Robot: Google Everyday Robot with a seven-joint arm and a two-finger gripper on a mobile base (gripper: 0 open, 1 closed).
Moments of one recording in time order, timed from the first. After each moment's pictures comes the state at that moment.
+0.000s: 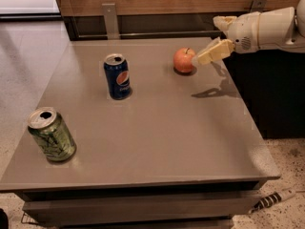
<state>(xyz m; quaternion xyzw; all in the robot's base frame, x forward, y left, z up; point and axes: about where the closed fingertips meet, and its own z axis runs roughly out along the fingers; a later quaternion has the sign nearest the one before) 0.676 -0.158 0.937 -0.47 0.69 0.22 0.51</state>
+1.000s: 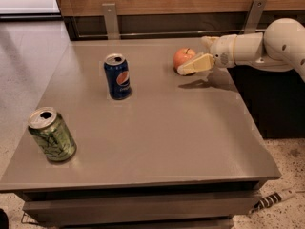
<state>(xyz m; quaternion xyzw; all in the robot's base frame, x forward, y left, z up) 0.722 -0.135 0.868 -0.42 0.71 0.25 0.50</state>
